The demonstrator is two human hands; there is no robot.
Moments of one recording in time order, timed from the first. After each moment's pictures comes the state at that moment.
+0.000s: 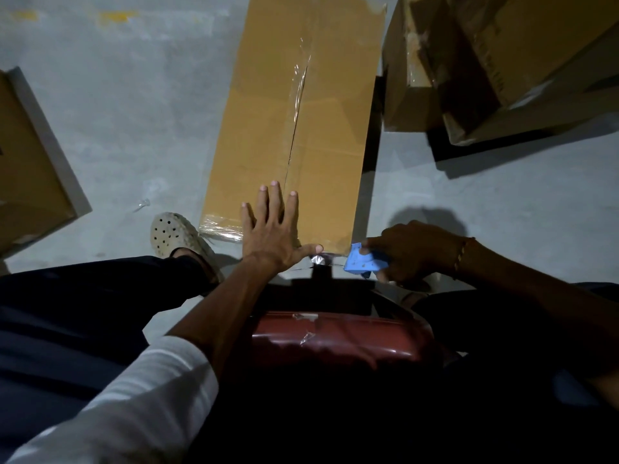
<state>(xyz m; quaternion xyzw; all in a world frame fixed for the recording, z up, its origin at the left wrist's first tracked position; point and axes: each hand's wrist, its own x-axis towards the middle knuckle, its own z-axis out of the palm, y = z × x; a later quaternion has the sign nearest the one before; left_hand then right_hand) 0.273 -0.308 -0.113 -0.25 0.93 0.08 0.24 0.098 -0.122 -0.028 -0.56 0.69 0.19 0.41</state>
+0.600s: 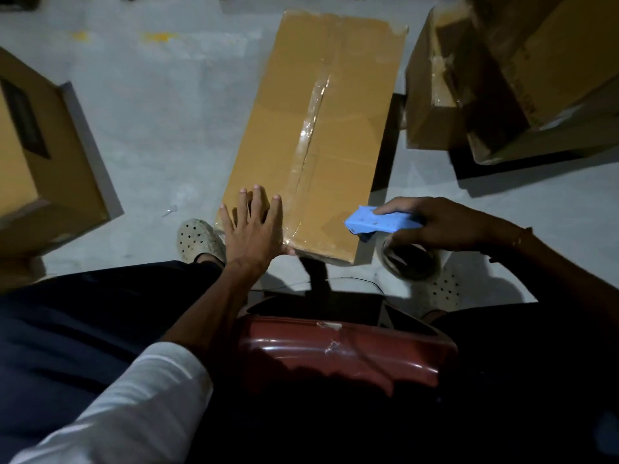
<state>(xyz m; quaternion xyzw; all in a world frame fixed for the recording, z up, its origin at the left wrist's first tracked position) 0.309 -0.360 -0.094 -0.33 0.92 0.05 0.19 0.064 -0.143 -0.010 -0.43 0.76 -0.15 0.46</state>
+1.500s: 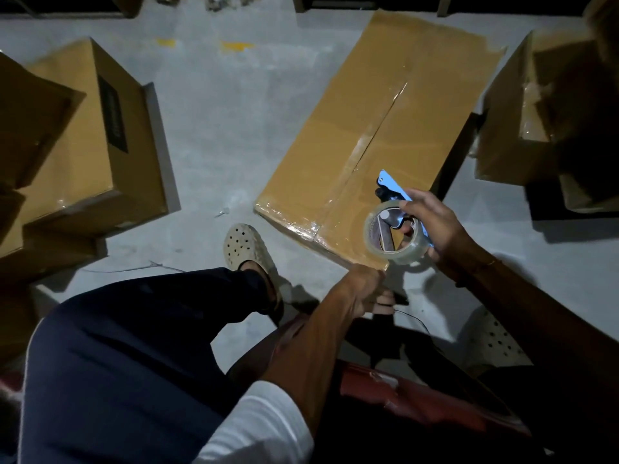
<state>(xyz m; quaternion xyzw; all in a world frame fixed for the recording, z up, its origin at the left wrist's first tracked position) 0.249 -0.293 -0.086 -0.55 0.34 0.74 0.19 0.104 -0.256 -0.074 -0.07 0.67 -0.56 0.48</state>
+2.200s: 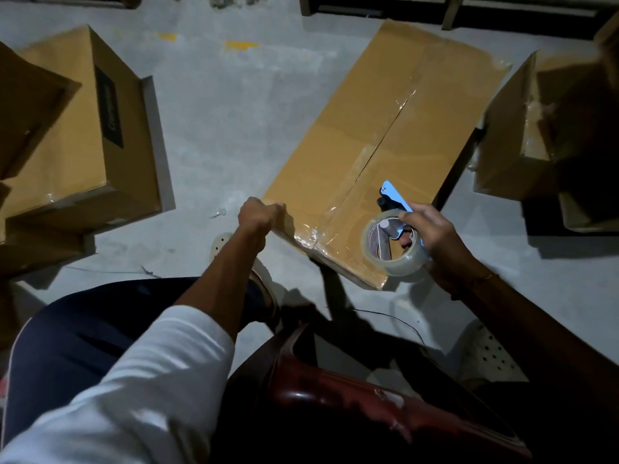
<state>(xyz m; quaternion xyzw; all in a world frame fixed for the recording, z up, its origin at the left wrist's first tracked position) 0.312 -0.496 -0.121 -0.68 0.57 0.46 -0.03 0.110 -0.265 -0.078 -0.07 0.70 -0.54 0.47</state>
